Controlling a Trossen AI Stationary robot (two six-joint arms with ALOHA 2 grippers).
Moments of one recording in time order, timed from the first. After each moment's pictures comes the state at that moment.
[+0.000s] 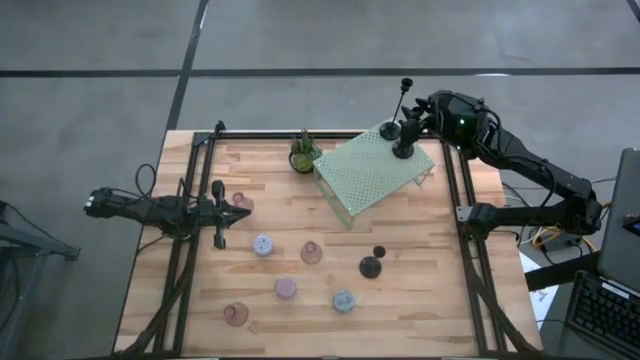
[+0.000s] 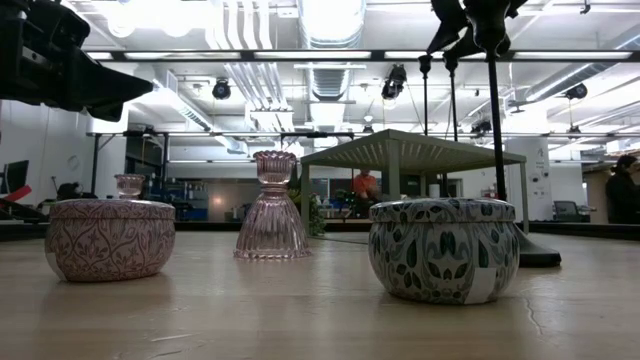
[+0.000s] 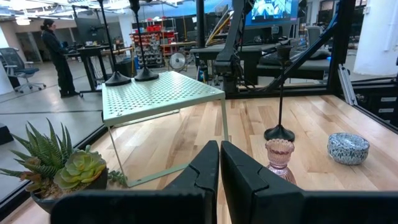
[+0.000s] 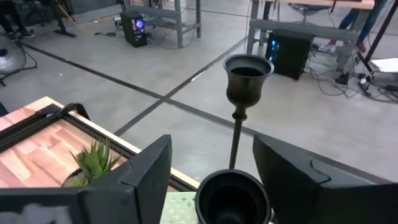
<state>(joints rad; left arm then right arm) -0.24 0.02 0.06 -0.09 -0.36 0.07 -0.57 1.00 1.09 -0.38 0.38 0.18</state>
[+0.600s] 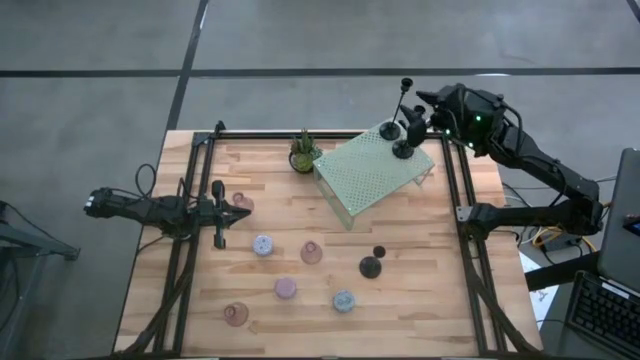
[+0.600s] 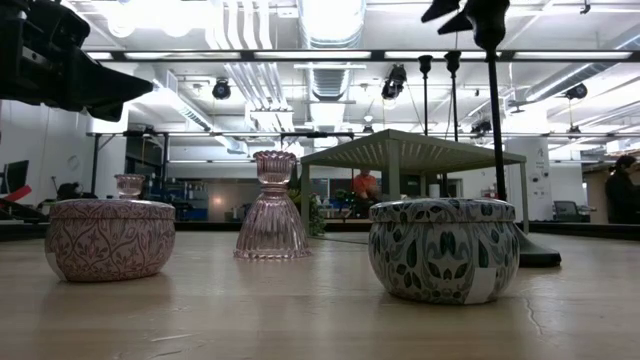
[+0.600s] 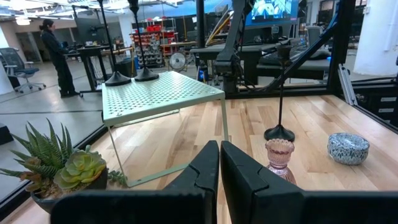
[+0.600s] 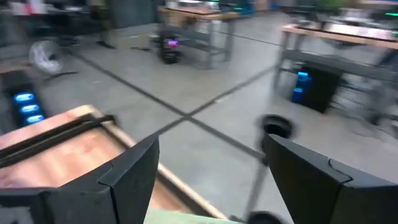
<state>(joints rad) -0.24 0.02 0.06 -0.09 -0.36 0.07 -0.53 0.98 1.18 -0.39 0.24 0.07</state>
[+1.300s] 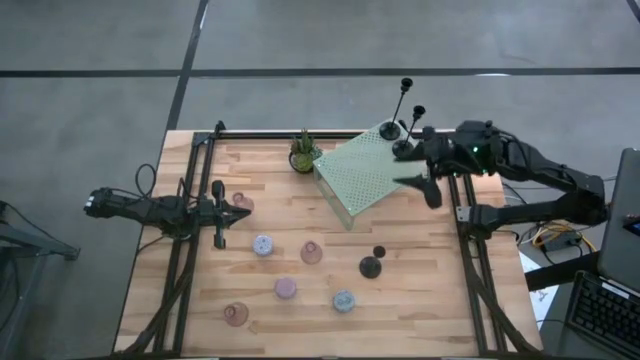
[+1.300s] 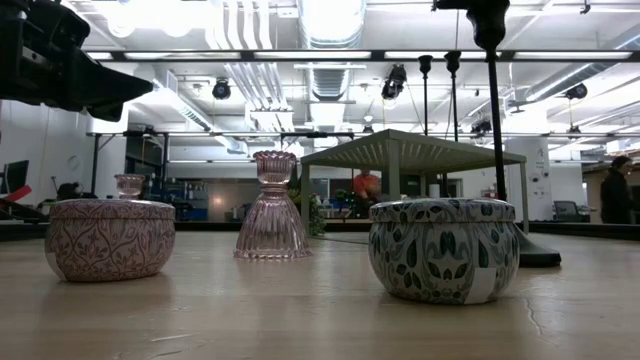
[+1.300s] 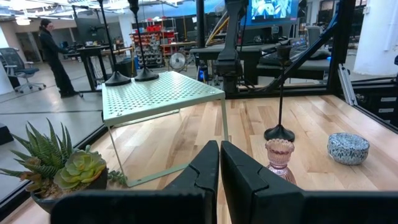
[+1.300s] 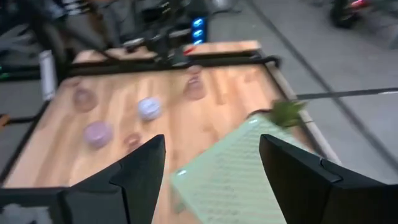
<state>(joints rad) -0.24 0.02 0.06 -0.09 -0.36 0.07 -0.24 0.91 1.14 -0.66 -0.16 -0.02</state>
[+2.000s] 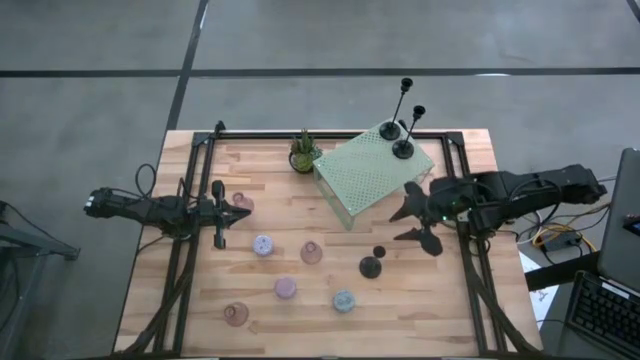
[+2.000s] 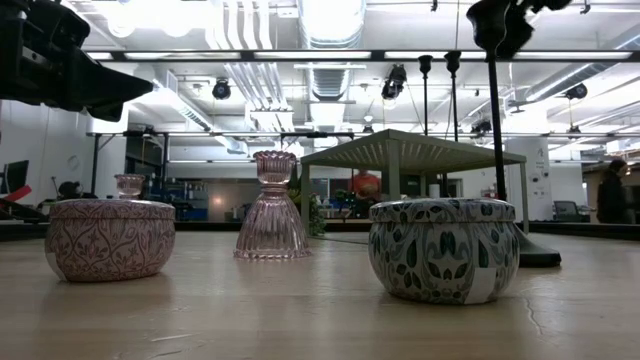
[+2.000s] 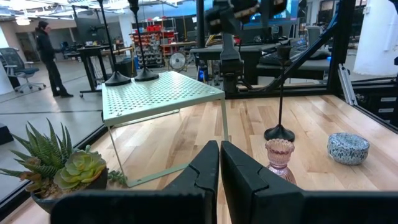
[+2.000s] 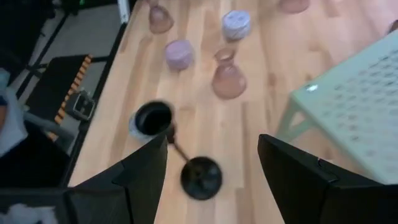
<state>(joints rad) -0.24 0.02 0.06 -0.09 -0.36 0.07 0.14 0.92 0.88 -0.60 -0.12 0.24</state>
